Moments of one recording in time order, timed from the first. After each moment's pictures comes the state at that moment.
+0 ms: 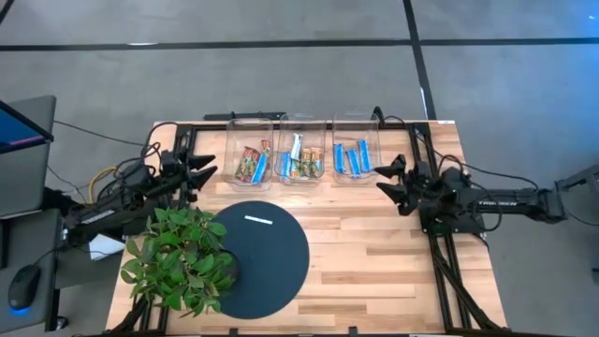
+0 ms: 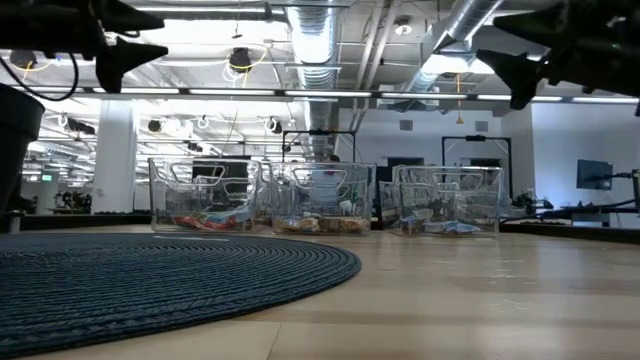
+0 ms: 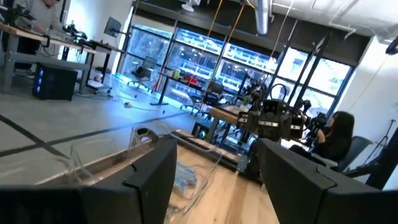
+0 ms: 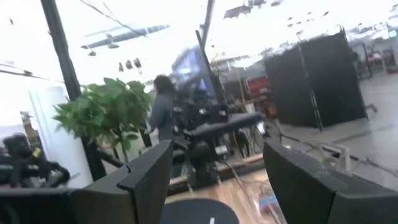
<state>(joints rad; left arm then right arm) 0.34 0.01 0.25 -0.05 -0.04 -0.35 -0.17 0.38 0.01 0.68 -0.08 0.26</state>
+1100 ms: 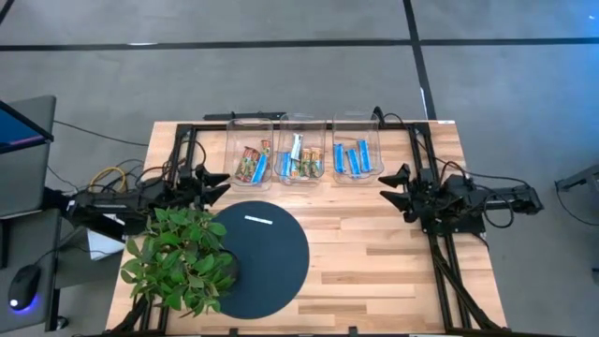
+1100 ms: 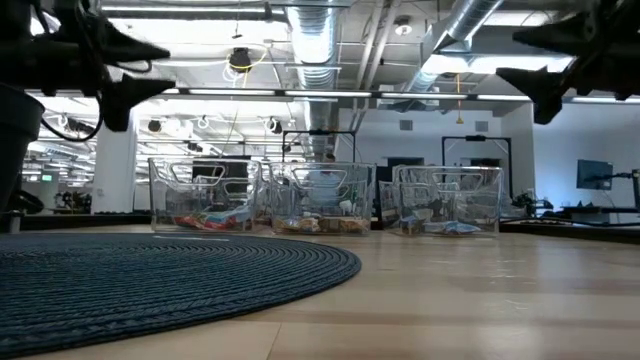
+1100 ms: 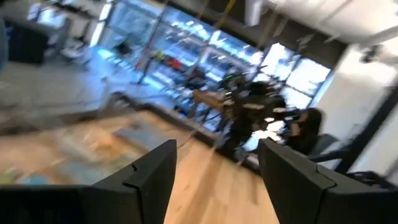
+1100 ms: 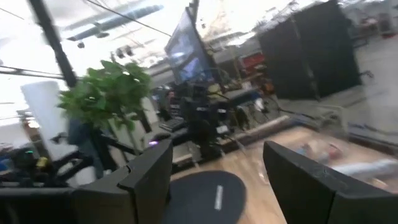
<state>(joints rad) -0.01 0.00 0.01 0.17 -0.30 -0.44 0.06 0.01 0.01 0.21 0.16 0.30</state>
